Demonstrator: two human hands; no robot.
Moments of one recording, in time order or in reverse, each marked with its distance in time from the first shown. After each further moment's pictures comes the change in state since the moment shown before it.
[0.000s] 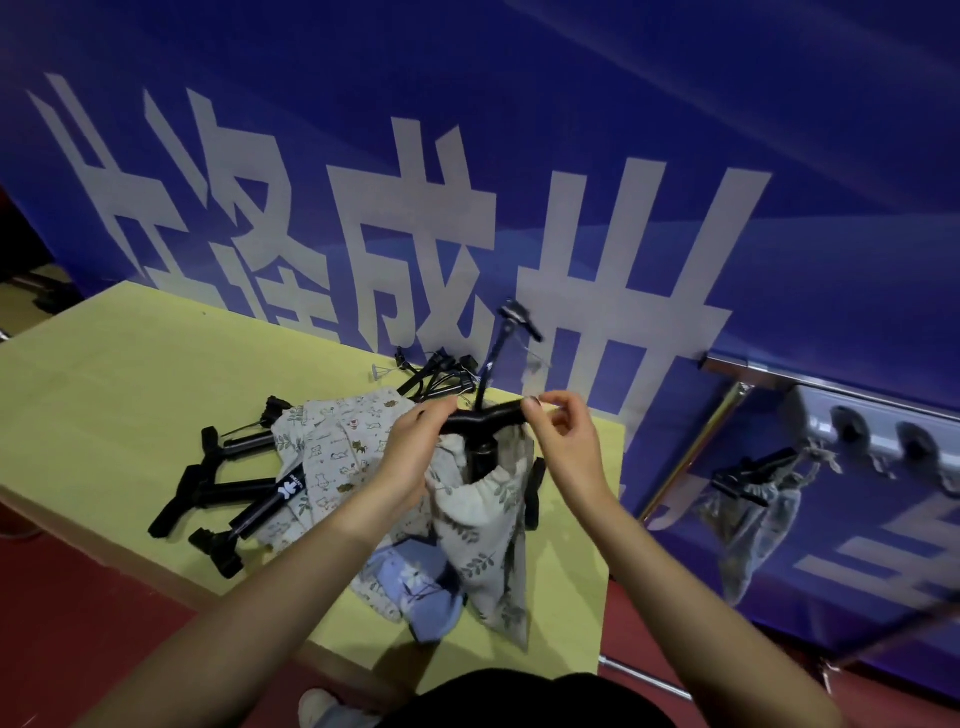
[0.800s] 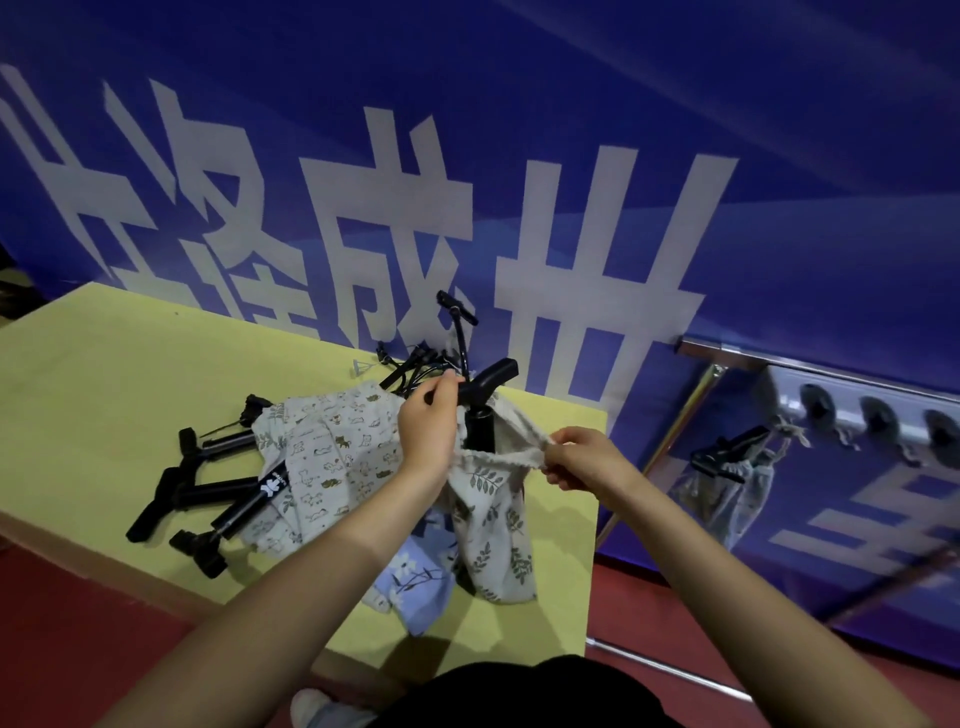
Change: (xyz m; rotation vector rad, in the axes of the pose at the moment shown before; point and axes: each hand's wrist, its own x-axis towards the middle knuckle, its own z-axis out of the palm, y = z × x) left_hand -0.005 -0.001 0.040 0.043 0.222 0.124; right_hand 0.001 0.006 -0.047 -0.156 -0.251 0.473
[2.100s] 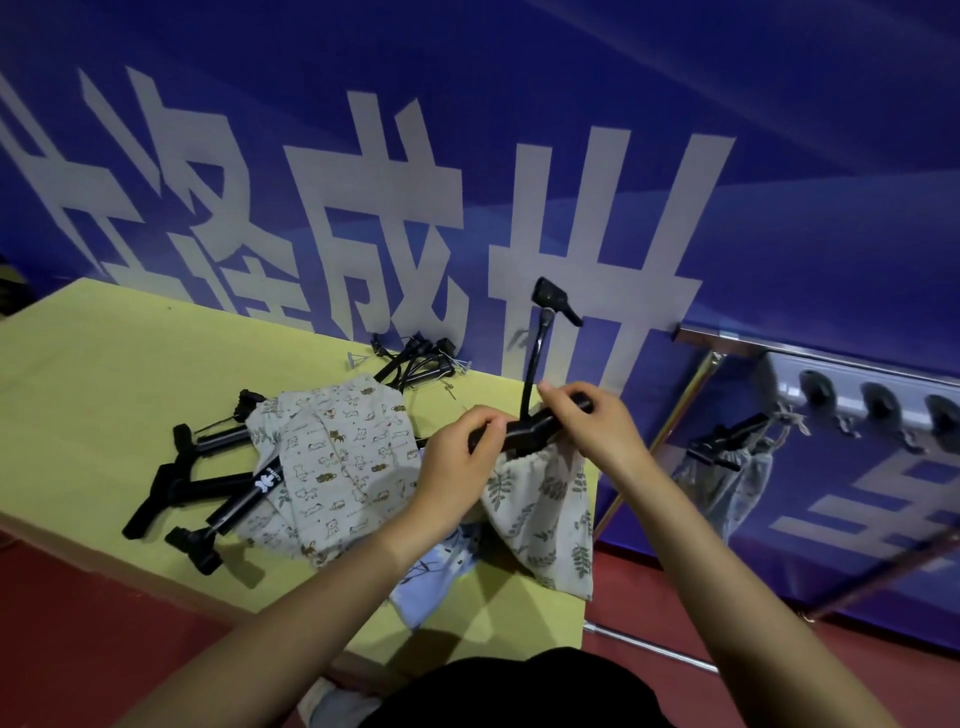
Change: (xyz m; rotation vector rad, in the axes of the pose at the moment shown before) left_hand -0.031 -0.031 0.003 0.273 -0.394 0.429; right_hand -0.018 -0.020 -0.011 -0.127 0.241 -0.376
